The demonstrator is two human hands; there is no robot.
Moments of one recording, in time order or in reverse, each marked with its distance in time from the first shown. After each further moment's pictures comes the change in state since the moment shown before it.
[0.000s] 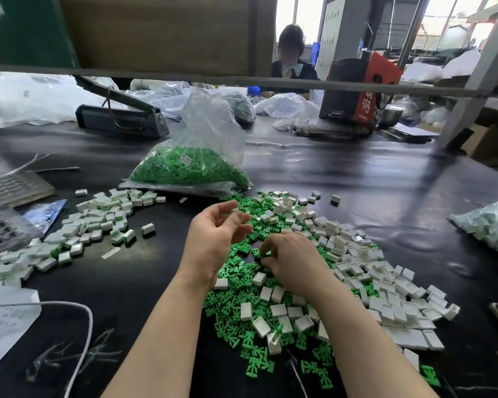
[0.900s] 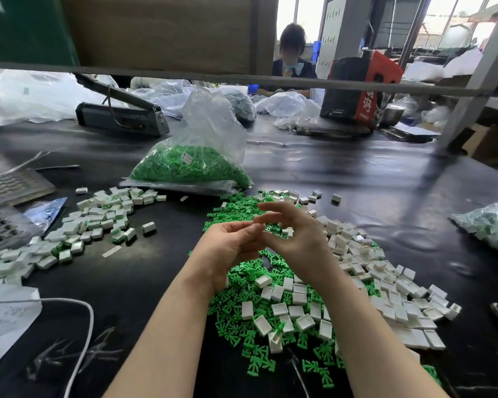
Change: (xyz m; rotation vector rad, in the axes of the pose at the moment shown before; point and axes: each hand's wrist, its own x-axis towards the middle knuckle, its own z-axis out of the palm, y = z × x) left_hand -0.004 -0.002 0.006 -0.083 -0.198 -0.297; right_hand 0.001 0.003 -0.011 0.718 0.313 -0.184
